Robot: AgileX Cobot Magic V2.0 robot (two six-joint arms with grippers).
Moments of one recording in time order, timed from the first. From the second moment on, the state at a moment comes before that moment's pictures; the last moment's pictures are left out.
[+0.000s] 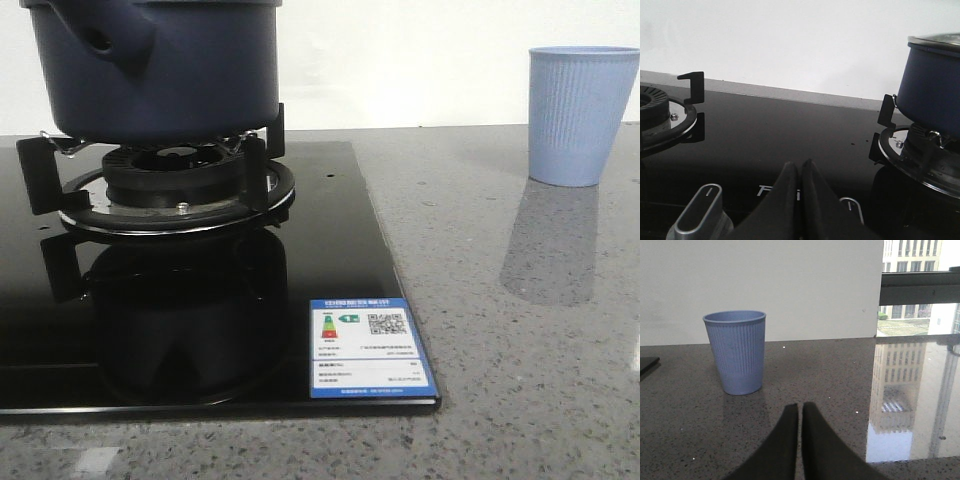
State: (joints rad) left arm 0.02 0.00 0.00 -0.08 0.09 -0.03; right arm -0.08 -0.01 0.01 -0.15 0.02 0.15
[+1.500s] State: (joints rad) left arm 0.02 0.00 0.00 -0.51 0.08 -0.03; right arm -0.08 -0.01 0.01 0.17 0.01 0.15
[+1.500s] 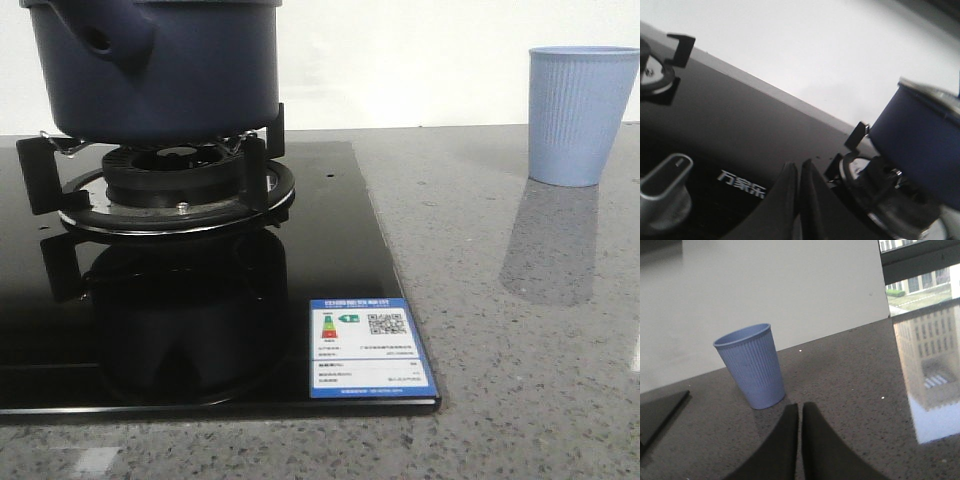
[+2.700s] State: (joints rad) left arm -0.18 0.39 -0.61 -0.54 0.50 0.39; right arm 0.15 0.38 -0.49 0.19 0.53 -0.11
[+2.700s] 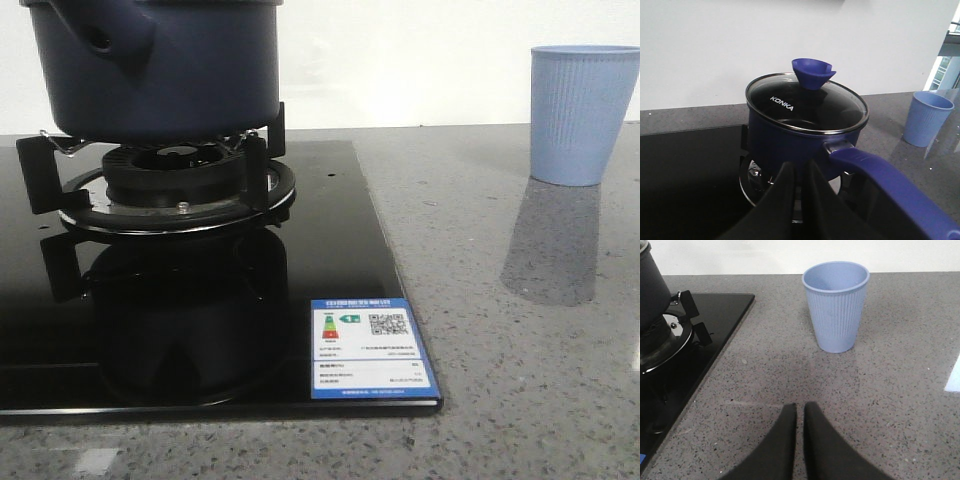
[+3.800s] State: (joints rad) left arm -0.32 1.02 -0.88 -1.00 0.35 0.93; right arm 0.15 0.38 -0.49 0.22 0.50 -0.11
